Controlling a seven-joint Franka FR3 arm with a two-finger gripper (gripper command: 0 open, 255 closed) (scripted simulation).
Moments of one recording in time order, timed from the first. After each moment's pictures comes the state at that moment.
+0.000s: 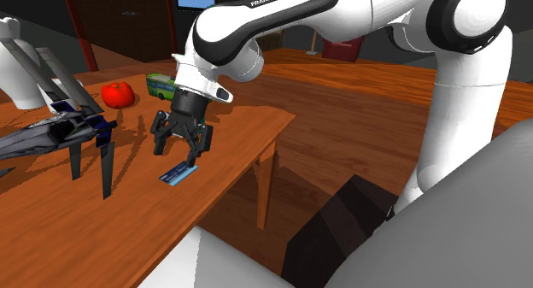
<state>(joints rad) 0.03 0.25 0.65 -1.84 0.47 2.17 1.62</state>
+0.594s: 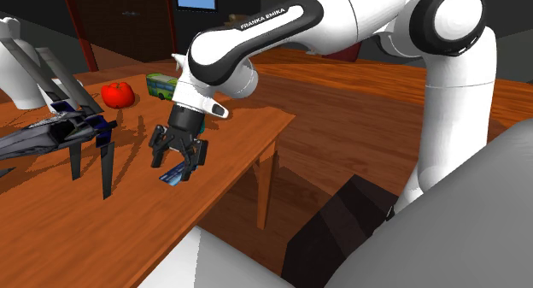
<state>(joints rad) 0.06 0.33 0.64 -1.85 0.47 2.27 1.63</state>
